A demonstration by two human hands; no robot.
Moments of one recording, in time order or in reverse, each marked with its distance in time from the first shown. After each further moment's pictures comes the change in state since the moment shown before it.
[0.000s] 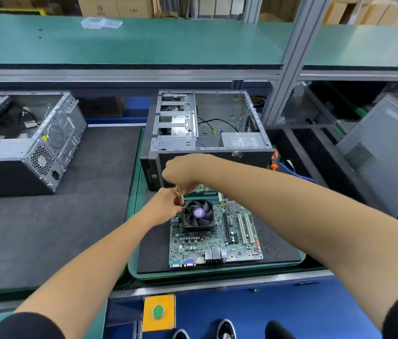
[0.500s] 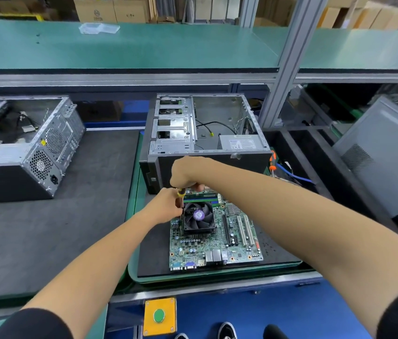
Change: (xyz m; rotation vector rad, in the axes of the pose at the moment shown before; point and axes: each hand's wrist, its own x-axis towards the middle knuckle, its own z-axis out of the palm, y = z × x) left_hand 0.007 0.006 -0.005 0.007 -0.027 -0.041; right_hand 0.001 0.001 -0.001 0.520 -0.109 0.400
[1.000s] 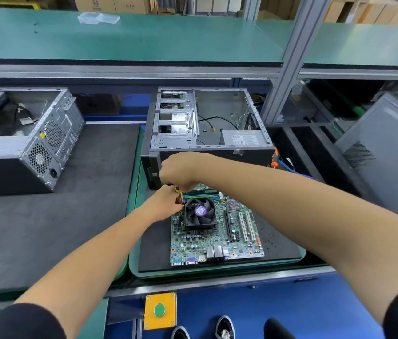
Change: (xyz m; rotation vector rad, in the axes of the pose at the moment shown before) left_hand -0.002 -0.004 -0.002 0.180 -0.046 0.056; right_hand -0.001 -0.012 -0.003 -0.663 0.107 -0.448
